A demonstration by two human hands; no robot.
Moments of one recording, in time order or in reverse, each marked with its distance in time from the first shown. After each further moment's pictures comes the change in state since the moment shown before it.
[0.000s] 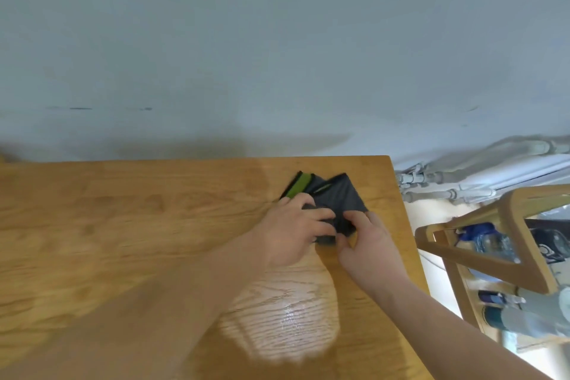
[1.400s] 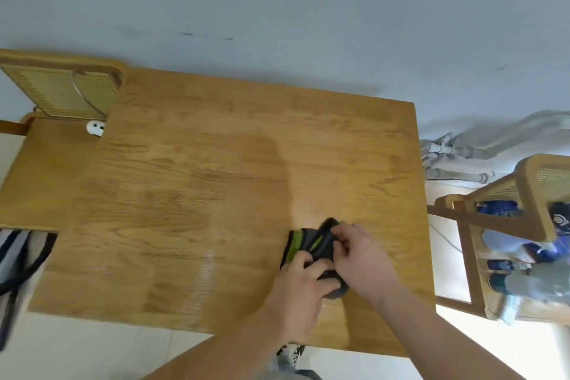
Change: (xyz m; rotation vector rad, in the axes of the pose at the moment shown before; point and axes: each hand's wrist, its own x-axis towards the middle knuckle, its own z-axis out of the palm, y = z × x) left_hand -0.224 0.254 0.107 -0.144 0.090 -0.339; right_hand -0.208 0.047 0.031 -0.010 -0.242 -0.250
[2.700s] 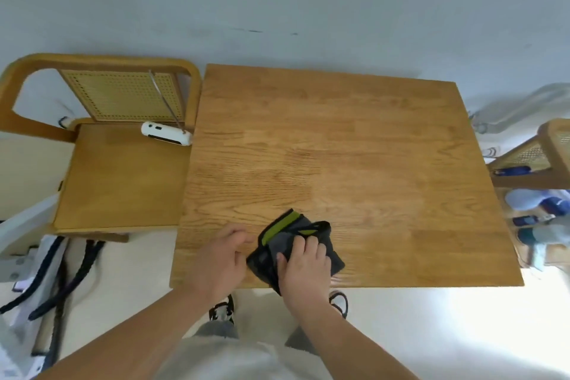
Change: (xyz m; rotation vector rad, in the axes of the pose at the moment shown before) left_hand -0.248 -0.229 -0.165 -0.291 0.032 -0.446; right_hand -0.080 -0.244 0.278 -0.371 0.205 0.108
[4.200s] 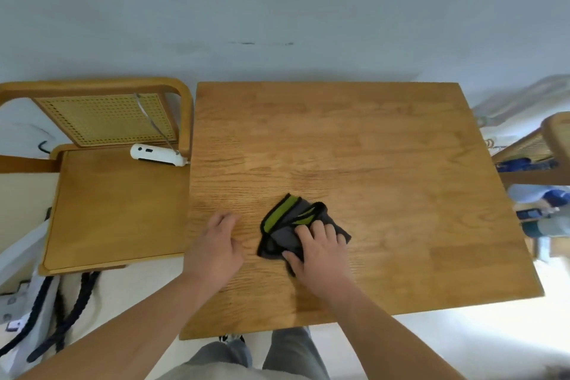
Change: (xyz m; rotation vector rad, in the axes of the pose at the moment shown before) left_hand 0.086 -0.019 -0.058 0.072 0.041 -0.060; right_hand 0.090 -0.003 -0.032 -0.079 -0.073 -0.130
